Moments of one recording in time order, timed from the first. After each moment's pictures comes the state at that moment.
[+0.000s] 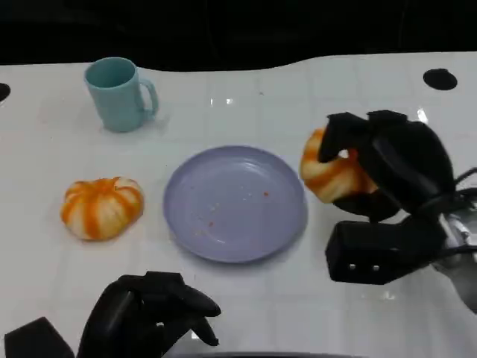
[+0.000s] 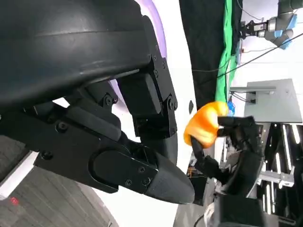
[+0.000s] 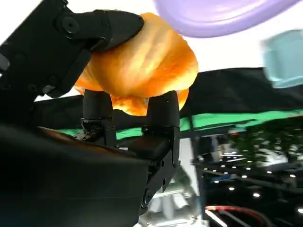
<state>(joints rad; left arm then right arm) 0.16 -0.01 -0.03 0.15 -0.28 -0.32 -0.49 -0.50 -0.32 0.37 0.34 -0.74 -0.18 -0.25</state>
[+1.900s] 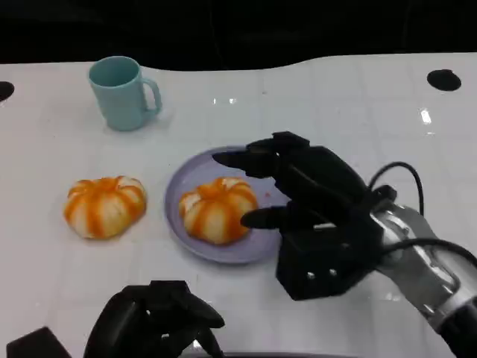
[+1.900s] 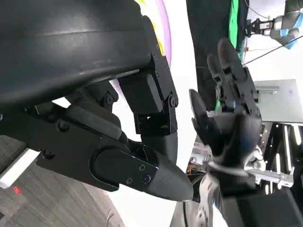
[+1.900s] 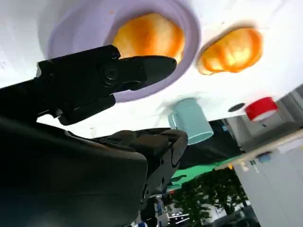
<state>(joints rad) 0.21 -0.02 -0.05 0.09 -0.29 -0.29 -0.49 -0.55 -0.17 0.43 0.42 -0.56 -0.33 0.03</state>
